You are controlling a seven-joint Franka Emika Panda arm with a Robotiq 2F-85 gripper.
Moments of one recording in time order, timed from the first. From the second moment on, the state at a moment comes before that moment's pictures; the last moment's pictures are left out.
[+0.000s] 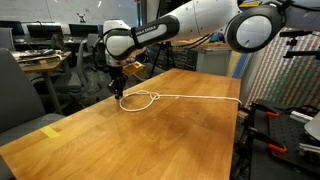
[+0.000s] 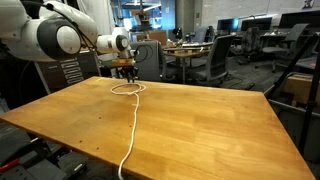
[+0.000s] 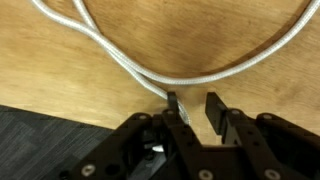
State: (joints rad) arm 0.28 1.44 0.03 -0.45 -0.07 1.98 -0.06
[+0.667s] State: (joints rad) arm 0.30 1.44 -0.04 -0.46 -0.14 2.01 -0.06
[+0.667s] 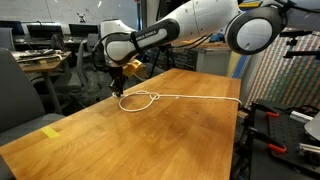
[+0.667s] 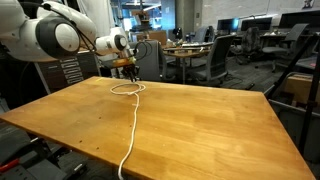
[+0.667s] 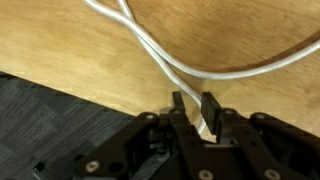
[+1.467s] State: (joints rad) arm 0.31 1.44 -0.04 -0.46 -0.15 1.99 -0.06
